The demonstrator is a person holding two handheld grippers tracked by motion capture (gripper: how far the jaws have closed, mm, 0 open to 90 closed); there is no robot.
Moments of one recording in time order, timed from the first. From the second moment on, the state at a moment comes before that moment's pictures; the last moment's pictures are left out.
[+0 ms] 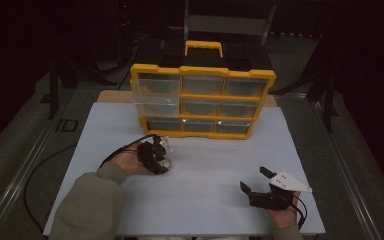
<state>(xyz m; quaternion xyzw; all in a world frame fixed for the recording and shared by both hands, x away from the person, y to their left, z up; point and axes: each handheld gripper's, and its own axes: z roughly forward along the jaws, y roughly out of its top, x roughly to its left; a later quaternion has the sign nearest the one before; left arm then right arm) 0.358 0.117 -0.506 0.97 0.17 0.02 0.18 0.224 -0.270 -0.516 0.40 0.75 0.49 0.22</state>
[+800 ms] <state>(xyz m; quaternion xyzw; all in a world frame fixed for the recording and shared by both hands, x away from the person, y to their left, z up) 0.345 0.120 -0.485 0.97 0.15 0.04 0.19 0.224 -0.269 -0.516 0.40 0.75 0.49 0.22</state>
